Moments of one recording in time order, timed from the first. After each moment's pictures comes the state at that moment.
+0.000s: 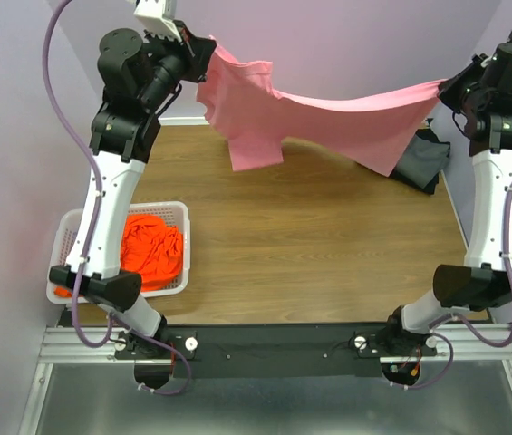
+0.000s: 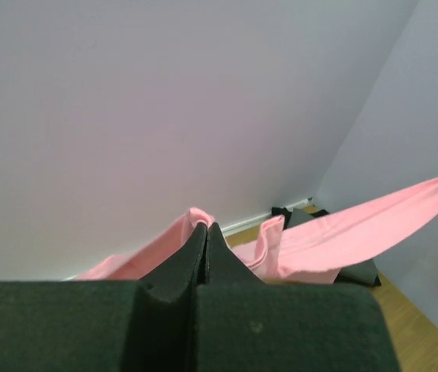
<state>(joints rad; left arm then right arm) -0.29 1.64 2.19 -0.37 0.23 -0.25 -0.14 1.60 2.05 -0.72 0.04 0.46</state>
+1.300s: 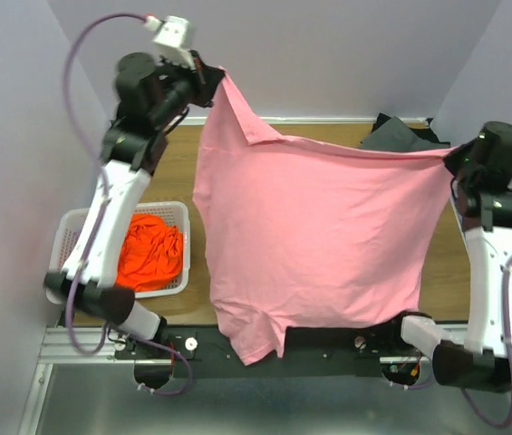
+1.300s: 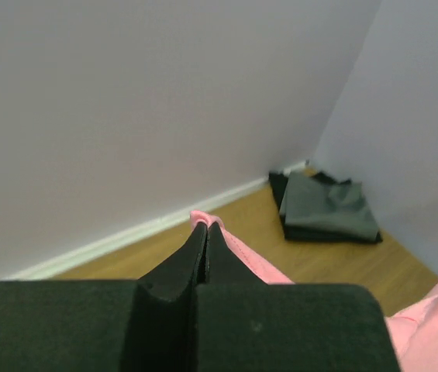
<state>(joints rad) -0.30 1.41 1.88 -0.29 0.28 -0.19 -0.14 1.05 1.49 -0.72 0.33 0.59</state>
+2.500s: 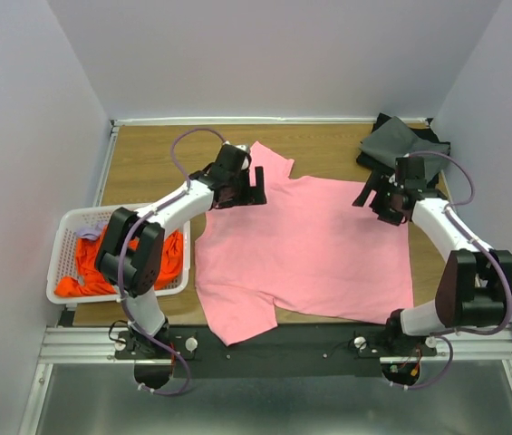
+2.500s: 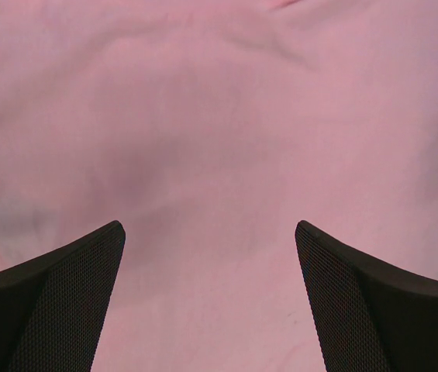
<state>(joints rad) -0.51 1.75 1.30 -0.37 0.08 -0.48 0.00 1.44 0.97 -0.43 -0.11 0.48</state>
